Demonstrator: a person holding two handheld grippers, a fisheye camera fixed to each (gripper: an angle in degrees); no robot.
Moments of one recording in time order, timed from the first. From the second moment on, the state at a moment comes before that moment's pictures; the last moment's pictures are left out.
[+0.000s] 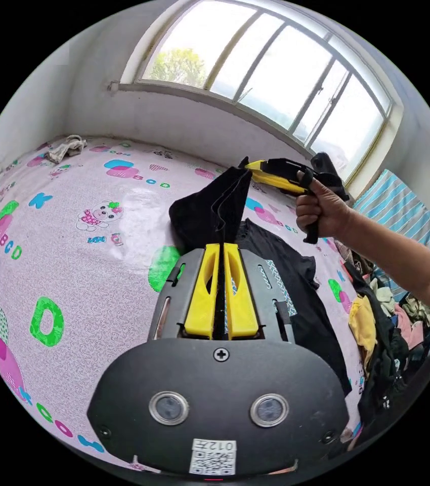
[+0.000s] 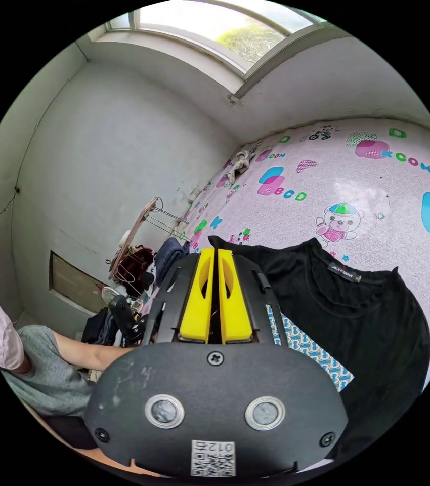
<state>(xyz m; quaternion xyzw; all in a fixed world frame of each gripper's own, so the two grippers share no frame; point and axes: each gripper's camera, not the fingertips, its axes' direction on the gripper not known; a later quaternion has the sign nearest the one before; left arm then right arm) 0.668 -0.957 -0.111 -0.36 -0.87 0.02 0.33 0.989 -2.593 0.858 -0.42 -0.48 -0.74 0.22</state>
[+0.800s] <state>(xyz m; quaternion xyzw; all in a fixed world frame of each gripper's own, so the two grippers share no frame) 0.446 -0.718 -0.146 -0.55 -0.83 -0.02 0.08 1.026 -2.698 0.908 -0.40 -0.41 -0.68 0.46</state>
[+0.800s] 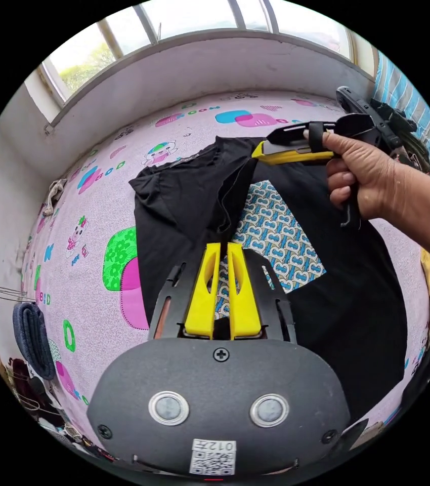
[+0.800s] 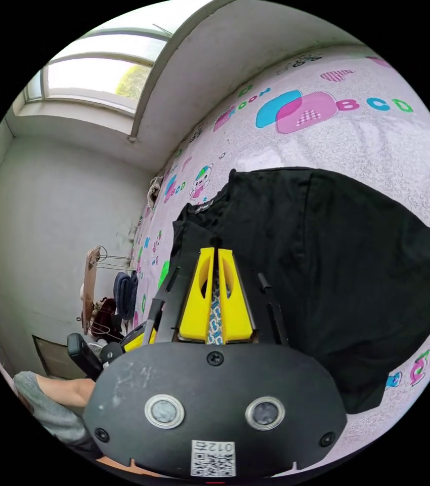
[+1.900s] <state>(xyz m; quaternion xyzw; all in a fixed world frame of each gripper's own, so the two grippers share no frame) 0.727 -0.787 -0.138 -0.53 -0.79 -0.30 0.03 1.135 -2.768 0.786 -0.40 -0.31 -0.76 0.42</state>
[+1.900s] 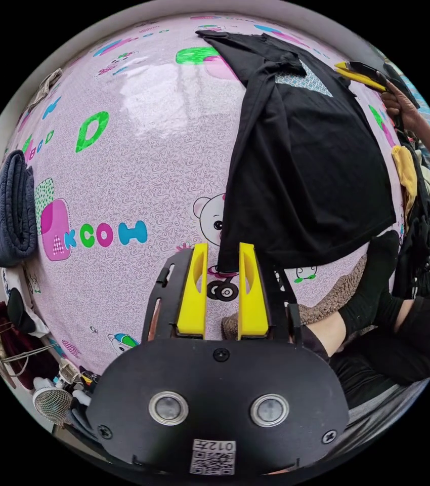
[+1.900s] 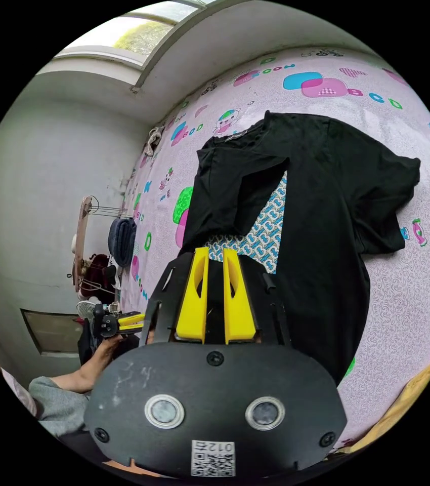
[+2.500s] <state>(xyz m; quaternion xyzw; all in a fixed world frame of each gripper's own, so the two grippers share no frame) 0.738 -0.825 -0.091 -0.60 -0.71 -0.34 0.15 1.076 -2.738 0.904 -0.57 -0.31 -0.56 0.51</state>
